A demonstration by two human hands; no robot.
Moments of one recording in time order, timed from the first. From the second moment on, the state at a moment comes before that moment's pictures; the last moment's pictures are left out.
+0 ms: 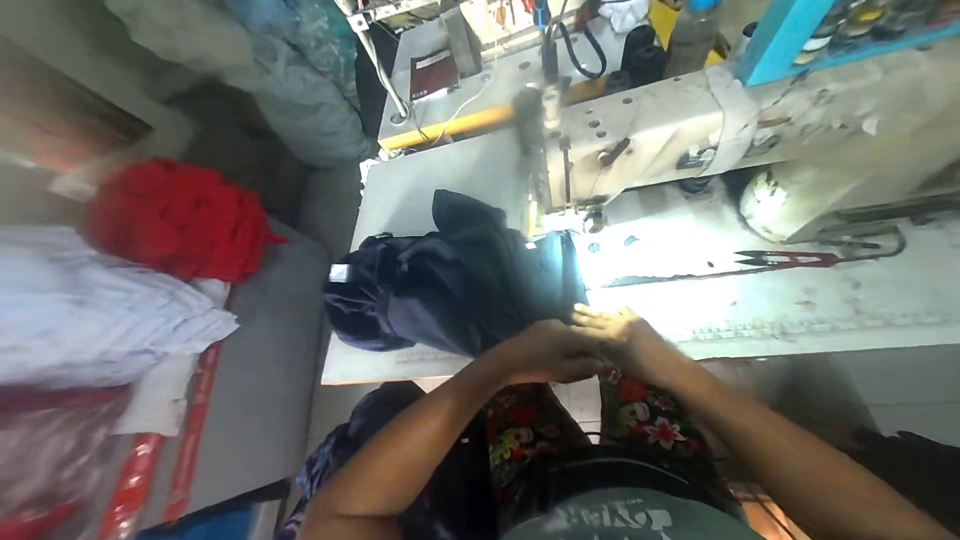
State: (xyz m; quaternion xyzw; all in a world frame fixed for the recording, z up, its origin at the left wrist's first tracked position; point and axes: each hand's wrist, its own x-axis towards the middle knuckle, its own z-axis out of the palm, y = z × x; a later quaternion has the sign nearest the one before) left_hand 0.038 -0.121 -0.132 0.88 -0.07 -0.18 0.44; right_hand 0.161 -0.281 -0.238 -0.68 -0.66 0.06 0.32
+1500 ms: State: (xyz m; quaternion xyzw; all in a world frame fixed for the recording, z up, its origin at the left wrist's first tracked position) left_hand 0.048 -0.085 -0.225 0.98 0.05 0.12 0.16; right_hand 0.135 -0.282 -0.239 -0.75 -0.60 -0.03 0.27
